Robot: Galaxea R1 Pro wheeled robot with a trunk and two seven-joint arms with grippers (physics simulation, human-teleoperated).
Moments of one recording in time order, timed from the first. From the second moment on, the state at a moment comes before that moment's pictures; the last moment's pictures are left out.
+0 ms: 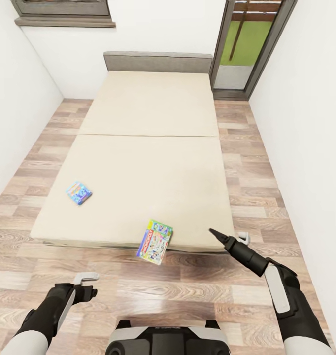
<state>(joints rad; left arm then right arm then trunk) -0.53 0.12 0.20 -0.69 -0.17 0.58 -0.12 -0.46 -0.01 -0.32 -1.18 -0.50 0.70 0.74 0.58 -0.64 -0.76</state>
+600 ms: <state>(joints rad) -0.53 0.12 0.20 -0.69 -0.17 0.58 -0.12 -0.46 -0.01 -0.43 -1.08 -0.50 0.69 0.74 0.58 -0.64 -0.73</state>
